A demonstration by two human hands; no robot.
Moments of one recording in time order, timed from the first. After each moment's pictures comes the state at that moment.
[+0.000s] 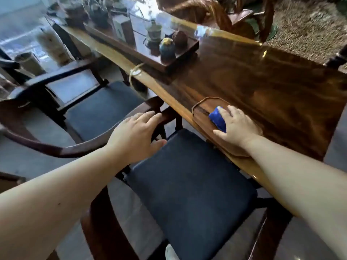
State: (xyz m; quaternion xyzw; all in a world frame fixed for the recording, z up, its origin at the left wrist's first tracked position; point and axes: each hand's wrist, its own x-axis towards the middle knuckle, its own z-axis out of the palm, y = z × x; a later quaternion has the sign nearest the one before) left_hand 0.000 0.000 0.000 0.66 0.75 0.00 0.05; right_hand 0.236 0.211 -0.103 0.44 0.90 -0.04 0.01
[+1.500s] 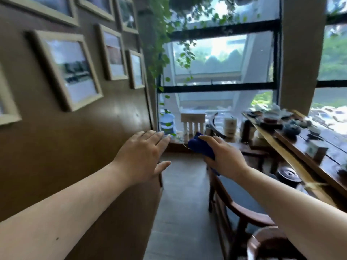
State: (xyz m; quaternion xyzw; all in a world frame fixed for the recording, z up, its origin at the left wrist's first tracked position) left_hand -0.091 -0.438 0.258 0.33 0.90 -0.13 -0.26; right_hand -0.112 -0.177 0.187 -0.14 0.94 -0.17 -0.27
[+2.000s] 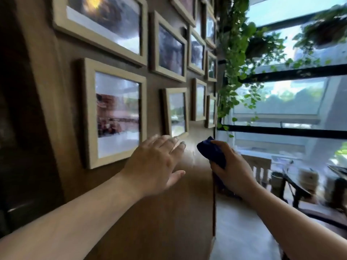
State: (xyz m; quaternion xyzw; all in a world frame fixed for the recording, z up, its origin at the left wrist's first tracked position) left_hand -0.038 -0.629 0.362 0.18 0.90 -0.19 -0.34; right_hand -0.150 -0.412 0.294 -0.26 0.84 -0.35 -0.34
